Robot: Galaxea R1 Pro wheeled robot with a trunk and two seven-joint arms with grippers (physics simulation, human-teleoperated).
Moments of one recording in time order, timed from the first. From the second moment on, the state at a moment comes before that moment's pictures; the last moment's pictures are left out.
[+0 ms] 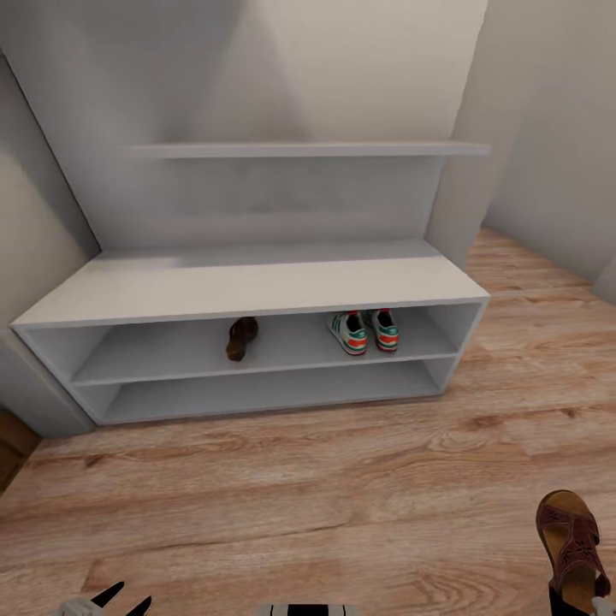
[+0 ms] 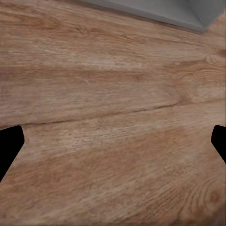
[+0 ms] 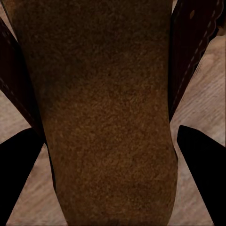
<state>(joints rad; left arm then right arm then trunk) -0.13 0.30 0.43 -0.51 0.18 -0.31 -1.11 -0.20 -0.17 -0.78 -0.62 0.14 -0.16 0.16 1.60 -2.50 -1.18</state>
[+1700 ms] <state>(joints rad) -0.13 0.30 0.43 -0.51 0.18 -0.32 -1.11 -0.20 -0.17 -0.78 -0.62 0.14 -0.16 0.16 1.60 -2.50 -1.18</state>
